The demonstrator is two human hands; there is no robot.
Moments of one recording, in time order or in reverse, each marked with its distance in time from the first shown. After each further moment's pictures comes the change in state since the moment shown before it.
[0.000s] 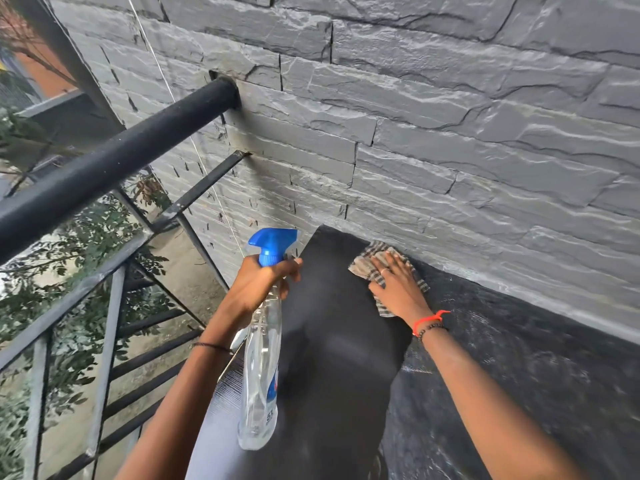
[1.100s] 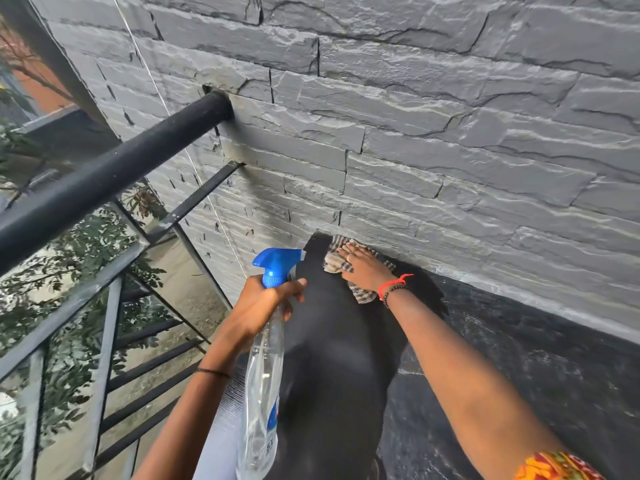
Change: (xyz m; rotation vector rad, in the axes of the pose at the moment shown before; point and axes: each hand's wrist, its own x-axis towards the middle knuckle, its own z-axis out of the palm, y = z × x) left_hand -0.021 -0.002 0.014 0.056 -0.020 -0.012; right_hand 0.054 -0.045 -0.018 -0.049 -0.205 -0.169
